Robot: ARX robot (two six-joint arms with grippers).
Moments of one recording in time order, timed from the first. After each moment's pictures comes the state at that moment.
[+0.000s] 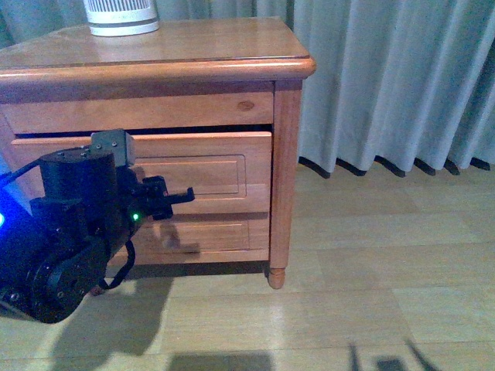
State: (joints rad) left arm -0.20 2.46 1.14 1.06 -0.13 -0.17; right arm 0.00 0.00 0.01 0.00 0.00 0.00
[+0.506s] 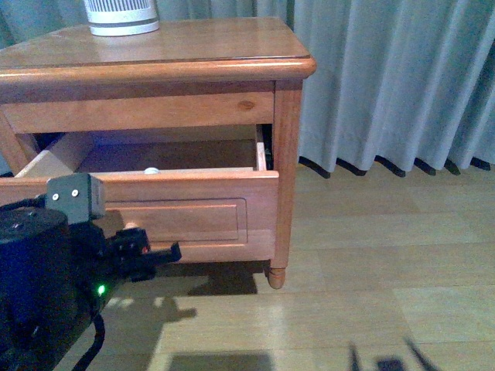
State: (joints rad) left arm -0.27 2.31 0.69 1.30 -0.17 -0.24; right arm 0.00 0.00 0.01 0.00 0.00 0.00
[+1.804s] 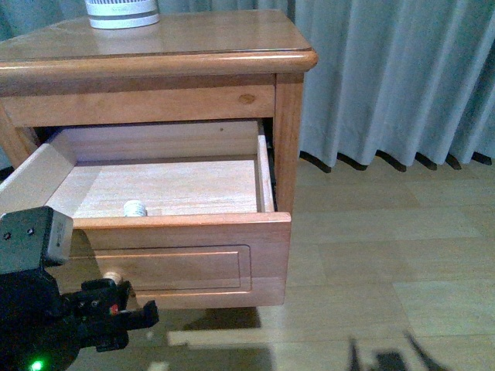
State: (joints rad) left arm -0.30 2.04 0.40 1.14 -0.10 -0.30; right arm 0.00 0.00 0.01 0.00 0.00 0.00
